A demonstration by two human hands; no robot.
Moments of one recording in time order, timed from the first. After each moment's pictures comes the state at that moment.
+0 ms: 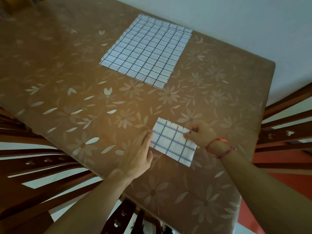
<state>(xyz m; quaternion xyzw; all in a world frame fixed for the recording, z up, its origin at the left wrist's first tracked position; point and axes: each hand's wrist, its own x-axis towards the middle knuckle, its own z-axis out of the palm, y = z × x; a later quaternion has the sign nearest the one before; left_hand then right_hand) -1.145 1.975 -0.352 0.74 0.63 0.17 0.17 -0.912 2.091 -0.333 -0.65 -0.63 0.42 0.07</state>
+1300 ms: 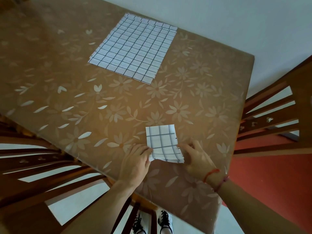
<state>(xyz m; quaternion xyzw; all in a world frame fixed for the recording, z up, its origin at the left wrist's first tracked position) -1.109 1.922 -0.366 0.75 0.62 0.21 0.11 -0.866 1.964 -0.354 -0.54 -0.78 0.27 0.13</state>
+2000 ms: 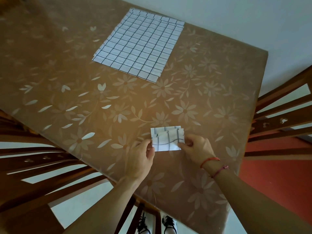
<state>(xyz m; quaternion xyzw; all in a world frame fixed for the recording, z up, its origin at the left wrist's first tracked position) -1.107 1.946 -0.360 0.62 0.71 0.26 0.19 -0.895 2.011 -0.351 -0.65 -0.67 0.33 0.14</state>
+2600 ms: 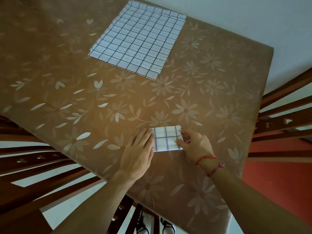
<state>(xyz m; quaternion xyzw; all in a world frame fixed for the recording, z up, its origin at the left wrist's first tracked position) -1.121 1.964 -0.385 0.78 0.62 0.07 0.07 -0.908 2.027 -0.354 -0.68 -0.66 0.30 0.11</state>
